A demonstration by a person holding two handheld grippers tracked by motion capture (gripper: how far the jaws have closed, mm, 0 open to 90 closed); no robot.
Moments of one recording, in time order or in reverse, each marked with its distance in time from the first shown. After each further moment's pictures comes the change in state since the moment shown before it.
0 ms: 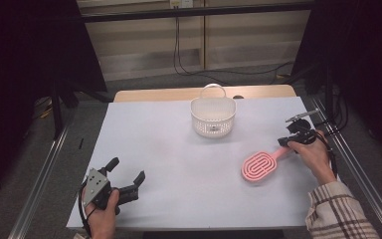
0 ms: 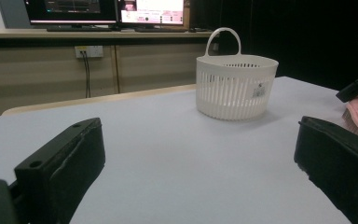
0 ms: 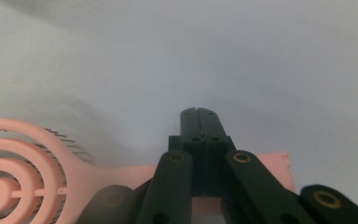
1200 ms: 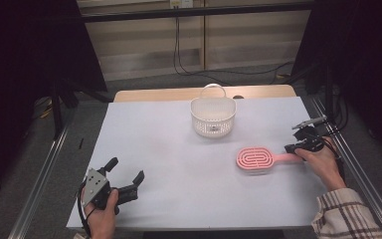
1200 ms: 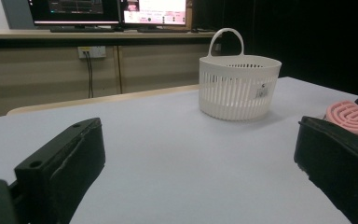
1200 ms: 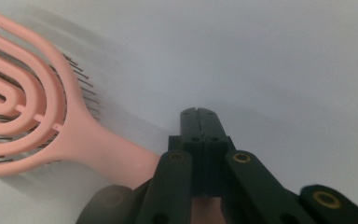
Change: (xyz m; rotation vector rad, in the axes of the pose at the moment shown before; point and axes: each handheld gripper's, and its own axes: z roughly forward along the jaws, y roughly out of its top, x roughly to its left) left arm 0.001 0.000 -0.001 0.005 0.003 0.001; right arm -0.004 -0.024 -0.010 0.038 -0.004 -0.009
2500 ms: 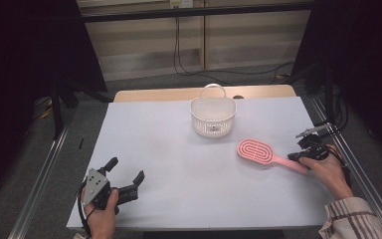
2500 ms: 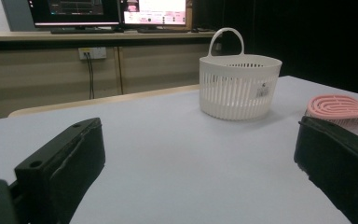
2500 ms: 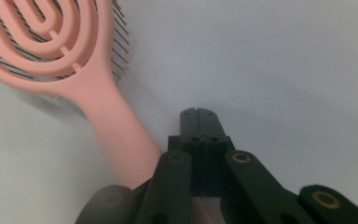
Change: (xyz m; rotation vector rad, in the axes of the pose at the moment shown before) left arm 0.000 0.001 0.000 0.000 0.005 0.011; right arm 0.005 -0.023 -0.007 0.032 0.027 -0.005
